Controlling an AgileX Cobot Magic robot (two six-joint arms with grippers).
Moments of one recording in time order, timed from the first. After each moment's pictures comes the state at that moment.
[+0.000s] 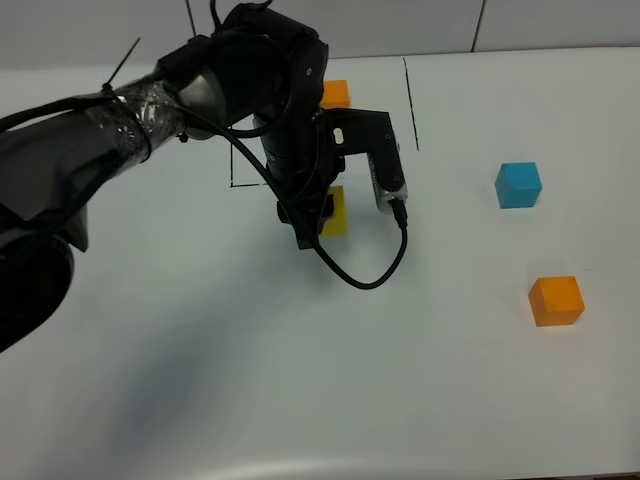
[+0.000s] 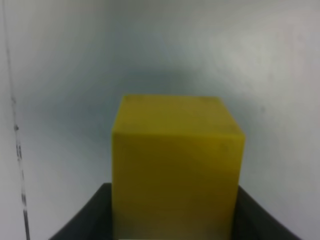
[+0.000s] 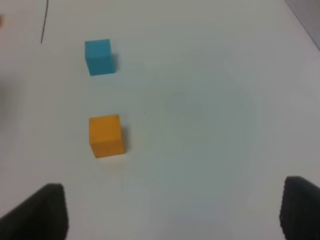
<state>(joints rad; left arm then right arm) -0.62 2.25 -1.87 0.03 1.05 0.85 -0.05 -0.01 -0.50 0.01 1.07 0.03</state>
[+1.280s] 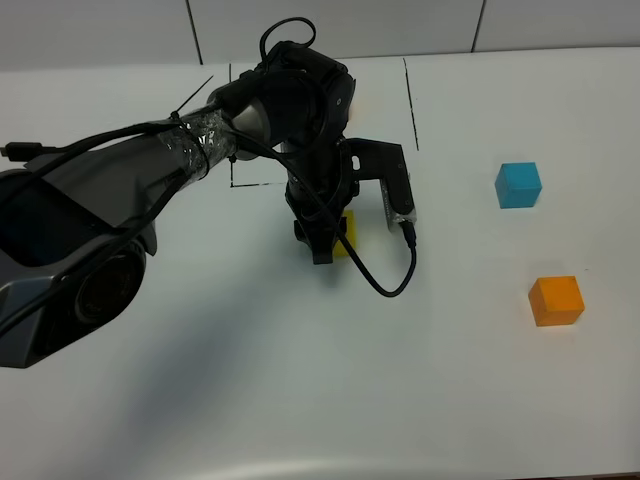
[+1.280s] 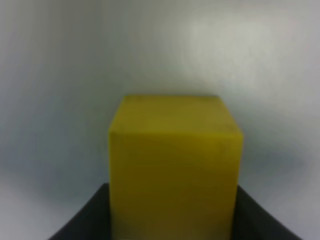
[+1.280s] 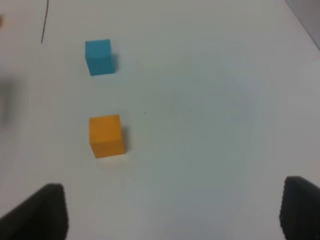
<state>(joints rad) -0.63 2.44 -2.02 0.03 1.10 0.87 -0.05 -0.01 -0.50 0.01 1.07 0.03</state>
